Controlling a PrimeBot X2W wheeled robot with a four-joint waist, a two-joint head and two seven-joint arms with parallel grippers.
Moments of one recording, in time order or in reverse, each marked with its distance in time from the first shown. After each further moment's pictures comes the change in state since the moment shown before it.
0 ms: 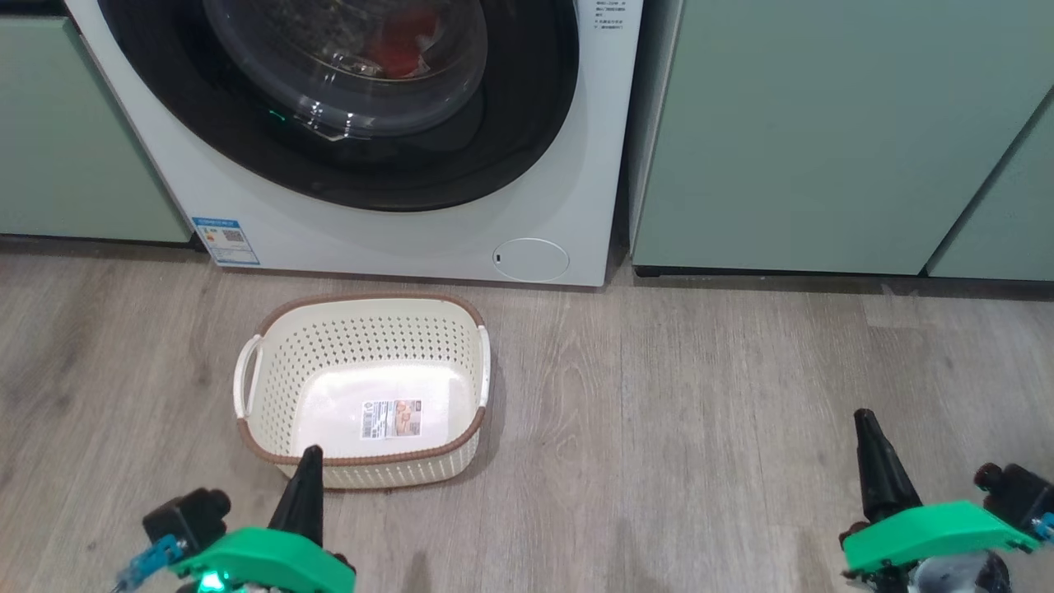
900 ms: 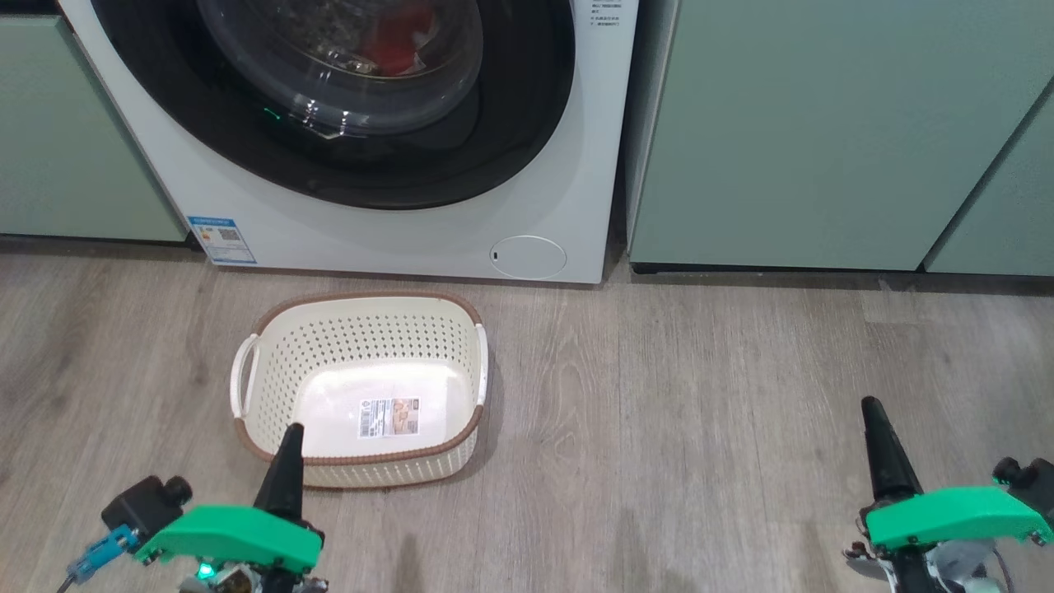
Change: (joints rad) left arm -0.043 0.000 0.054 0.000 -0.297 -0.026 0.079; right arm -0.026 0.003 -0.020 -0.007 0.276 0.000 0.083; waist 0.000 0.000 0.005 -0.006
